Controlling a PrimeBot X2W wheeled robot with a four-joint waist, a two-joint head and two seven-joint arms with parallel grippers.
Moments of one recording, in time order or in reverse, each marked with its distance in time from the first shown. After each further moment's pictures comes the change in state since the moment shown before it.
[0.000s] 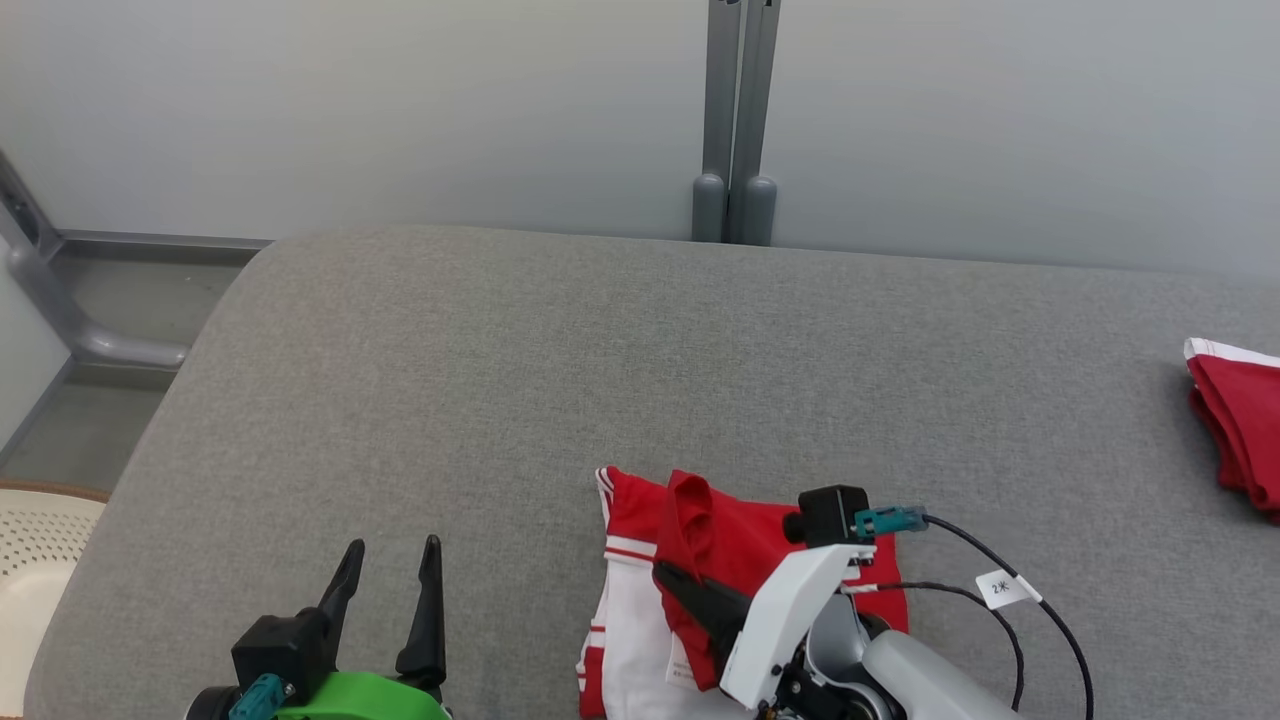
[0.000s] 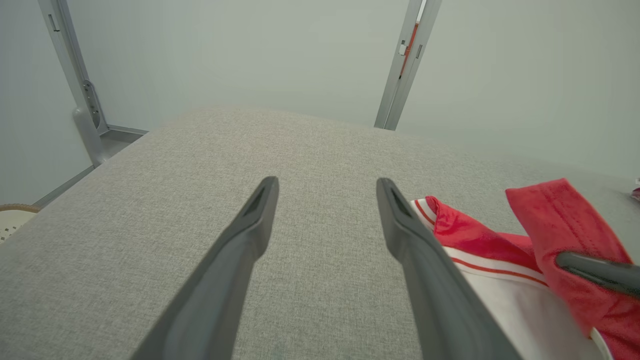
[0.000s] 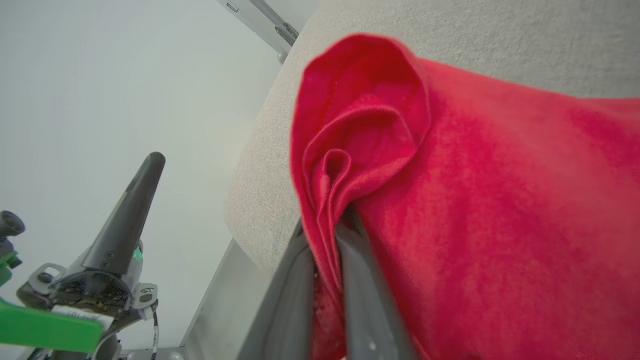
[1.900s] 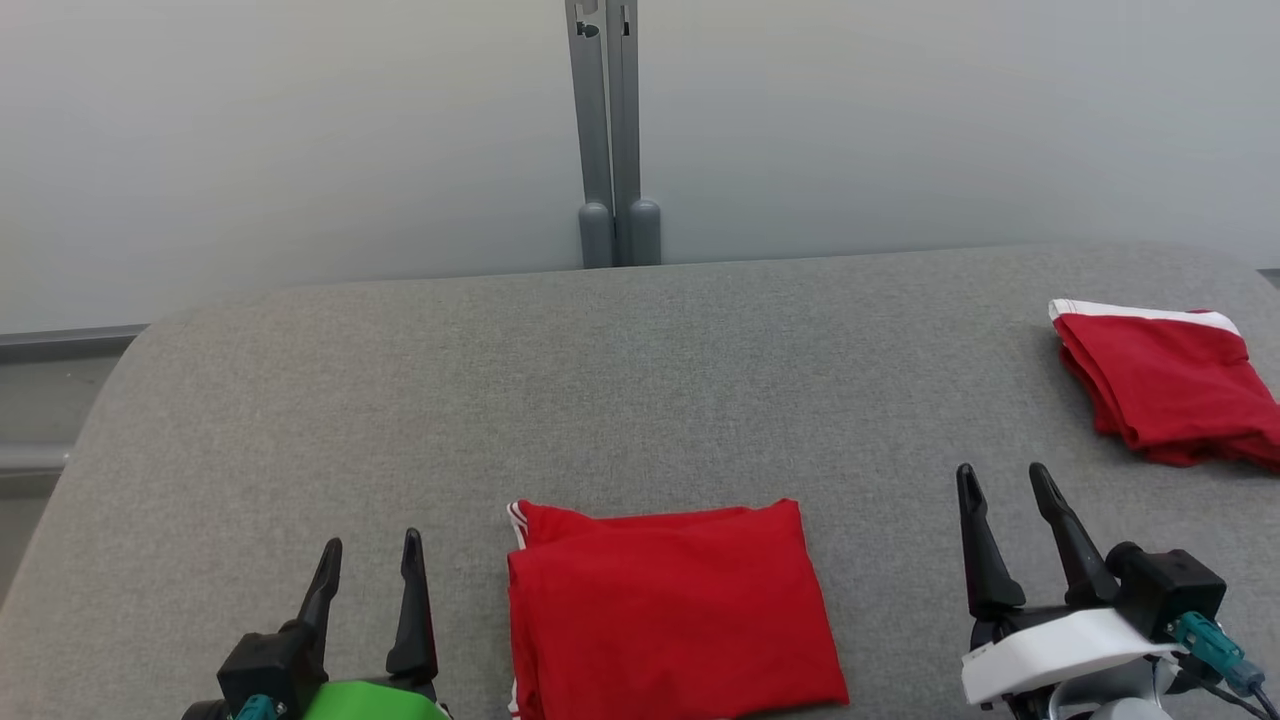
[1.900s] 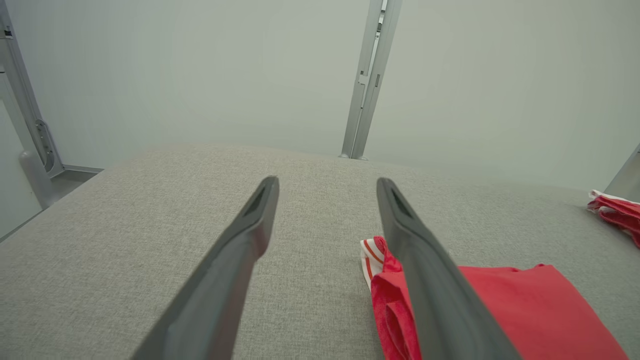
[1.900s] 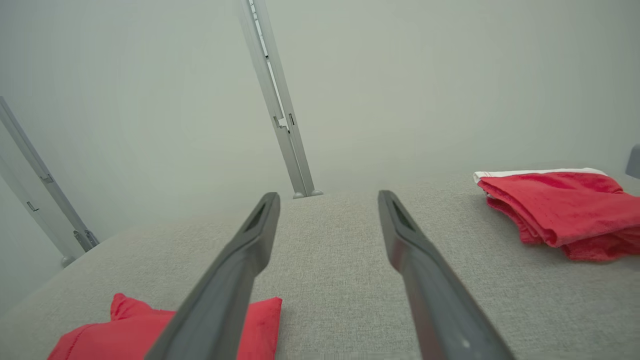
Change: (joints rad) left arm 0.052 -0.115 0.144 -0.024 0.134 -0.030 -0.022; right arm 0.355 0.000 -0.619 -0.356 -0.746 0.000 -0.410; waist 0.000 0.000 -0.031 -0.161
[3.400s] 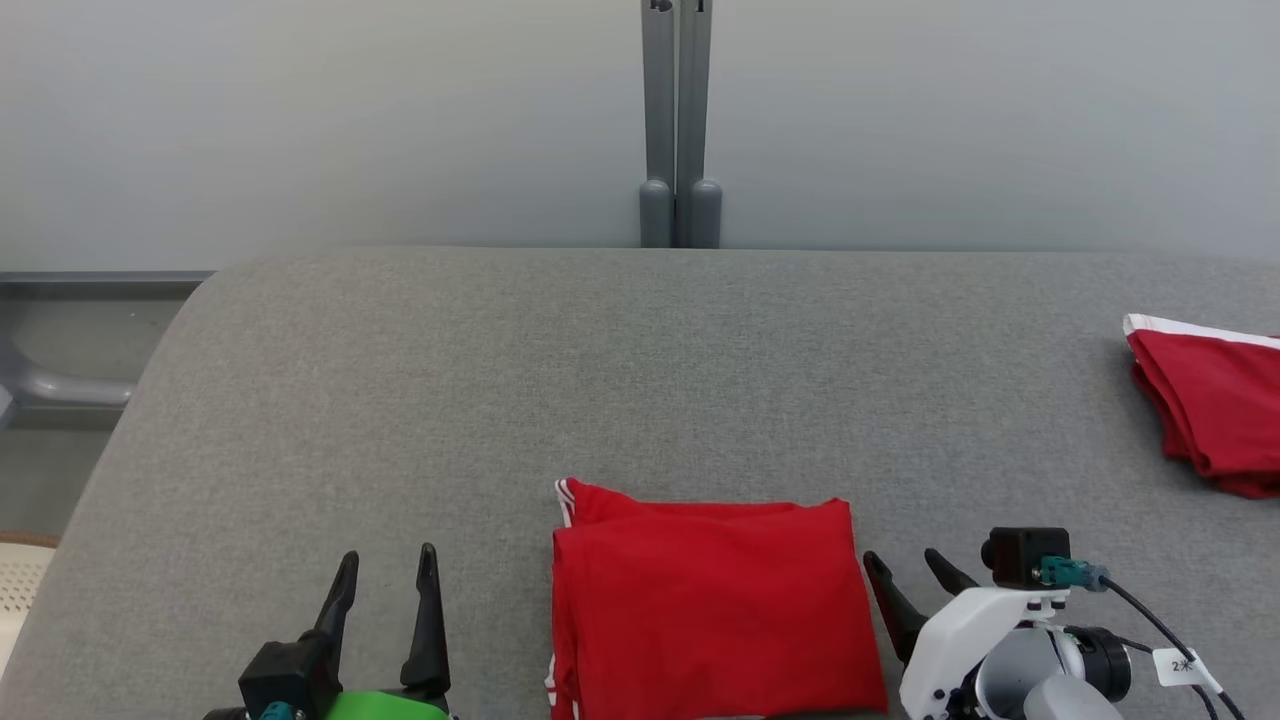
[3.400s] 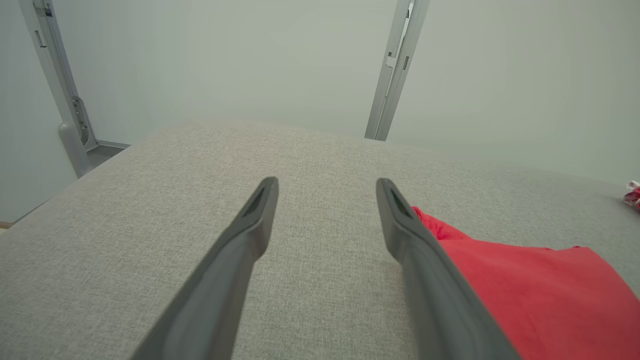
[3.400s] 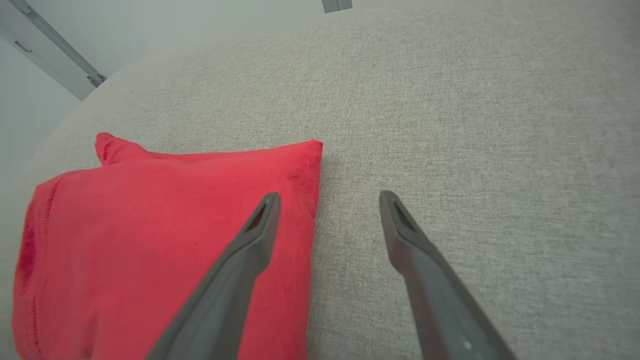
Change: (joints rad) left arm 0.012 -0.095 0.105 0.068 0.121 -0.108 -0.001; right arm -0.153 -0.010 0.110 0.342 0.074 0.000 0.315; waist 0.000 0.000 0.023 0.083
